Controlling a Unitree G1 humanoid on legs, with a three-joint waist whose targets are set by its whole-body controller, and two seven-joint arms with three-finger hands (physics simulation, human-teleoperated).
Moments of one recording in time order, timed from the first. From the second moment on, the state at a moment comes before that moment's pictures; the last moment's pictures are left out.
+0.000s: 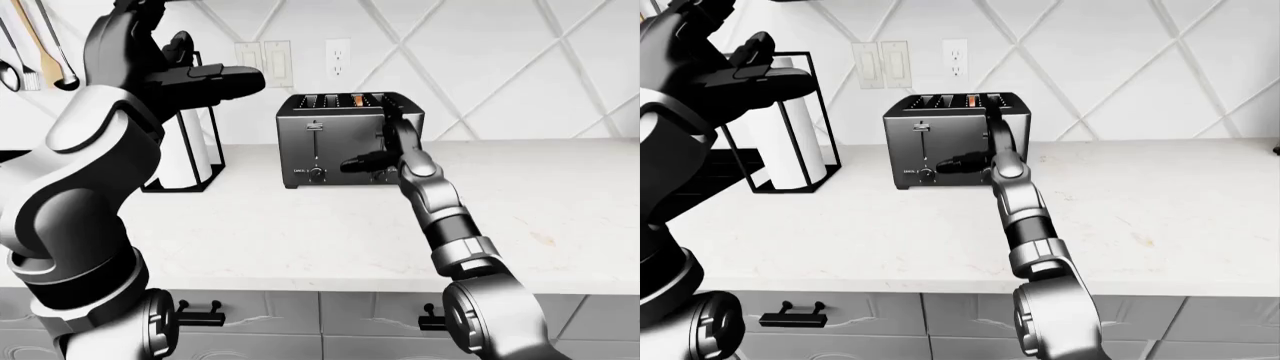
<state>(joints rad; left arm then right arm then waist) -0.91 0.46 0.26 -0.36 -0.74 1.07 0.43 -0.97 -0.13 -0.07 0.85 -0.01 0.20 -0.02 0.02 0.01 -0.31</state>
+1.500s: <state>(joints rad) -0.92 0.46 0.26 -0.36 -0.75 1.07 0.44 -0.97 -0.14 -0.10 1.13 0.00 -0.02 -0.04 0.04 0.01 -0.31</state>
